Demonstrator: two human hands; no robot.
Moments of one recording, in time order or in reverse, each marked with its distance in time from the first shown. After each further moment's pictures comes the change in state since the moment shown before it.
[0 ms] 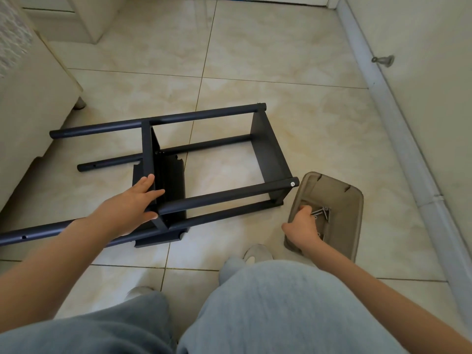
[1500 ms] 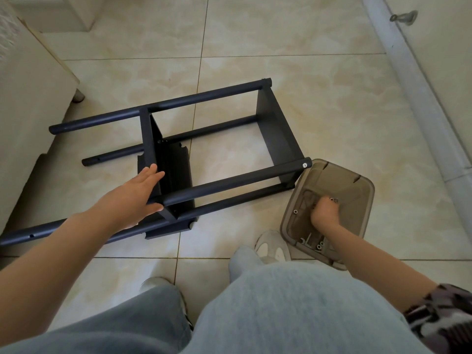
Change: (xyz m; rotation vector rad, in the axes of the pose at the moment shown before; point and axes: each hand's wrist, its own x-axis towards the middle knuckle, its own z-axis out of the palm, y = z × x) left_hand -0.003 0.004 -0.009 -0.083 -0.010 -0.028; right_hand 0.082 0.057 0.022 -0.245 0.222 -0.010
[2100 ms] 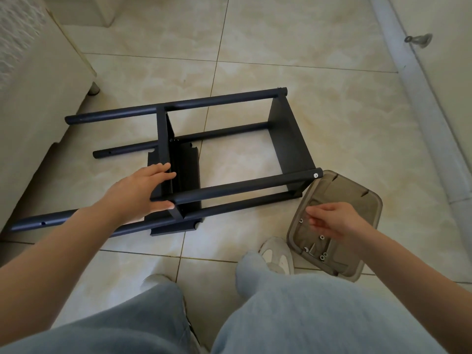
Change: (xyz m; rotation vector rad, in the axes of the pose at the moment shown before) left_hand 0.003 -0.026 0.010 -0.071 0.188 0.096; right_hand -0.063 -0.036 -0.083 0.751 -0.477 0.136
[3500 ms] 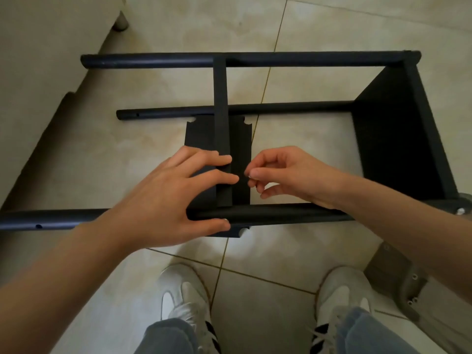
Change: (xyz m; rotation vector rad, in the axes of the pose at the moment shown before) left_hand 0.010 -0.052 0.024 -0.189 0.176 0.325; right_hand 0.048 -0.096 0.236 -0.428 -0.740 -0.322
